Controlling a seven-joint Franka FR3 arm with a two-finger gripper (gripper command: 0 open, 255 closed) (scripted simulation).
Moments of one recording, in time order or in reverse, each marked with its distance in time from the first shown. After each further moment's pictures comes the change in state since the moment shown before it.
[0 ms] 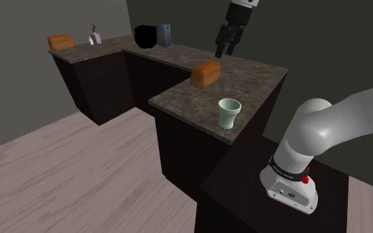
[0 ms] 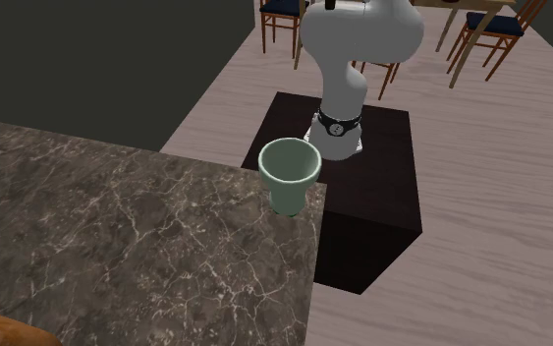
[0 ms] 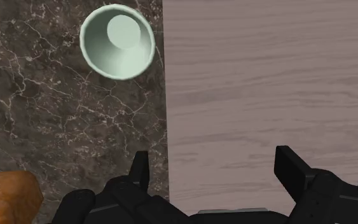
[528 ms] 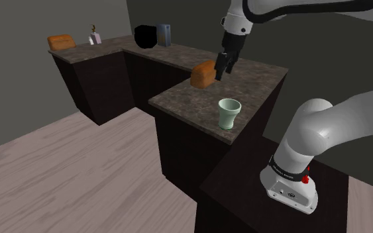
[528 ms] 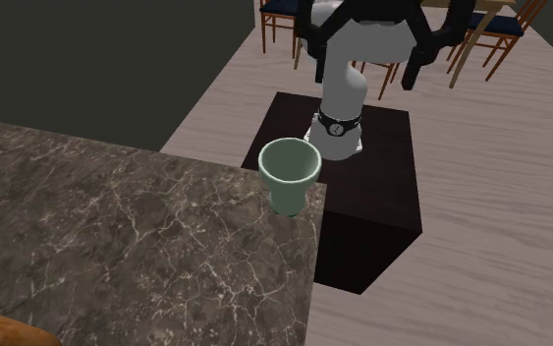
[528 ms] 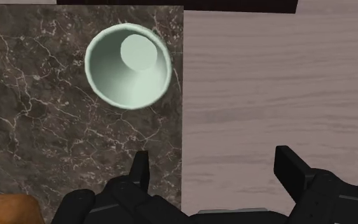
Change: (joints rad) arm -0.010 -0.040 0.049 -0.206 -0.059 0.119 0.001
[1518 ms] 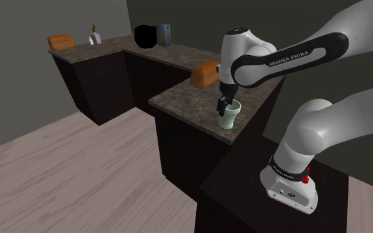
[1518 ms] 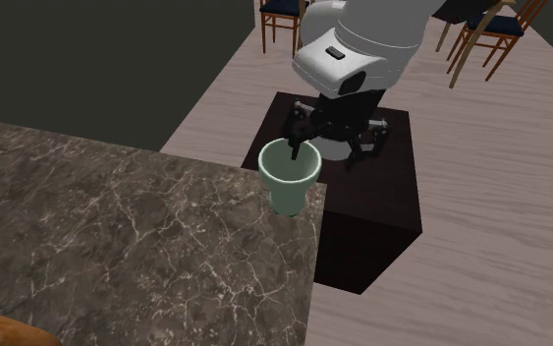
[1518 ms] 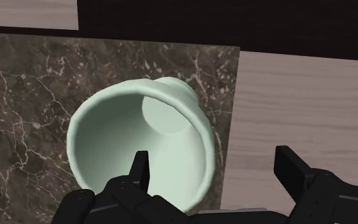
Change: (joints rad) arm -0.041 0.049 0.083 -0.376 -0.144 0.327 0.033
